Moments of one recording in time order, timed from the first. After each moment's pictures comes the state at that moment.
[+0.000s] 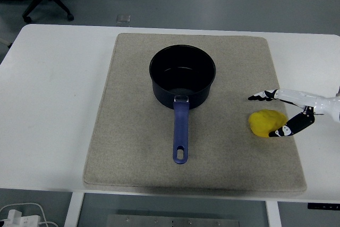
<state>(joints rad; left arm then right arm) -0.01 0.00 0.01 -0.12 0.05 0.02 0.00 0.89 -0.92 0.19 1.43 -1.18 0.18 0.26</state>
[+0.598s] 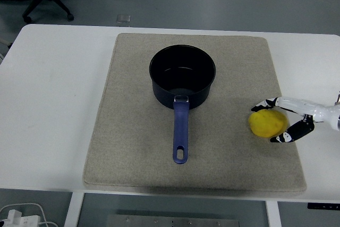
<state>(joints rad) -0.01 0.00 0.01 -0.12 0.05 0.02 0.00 0.87 -0.92 0.15 1.41 -1.22 0.11 0.26</state>
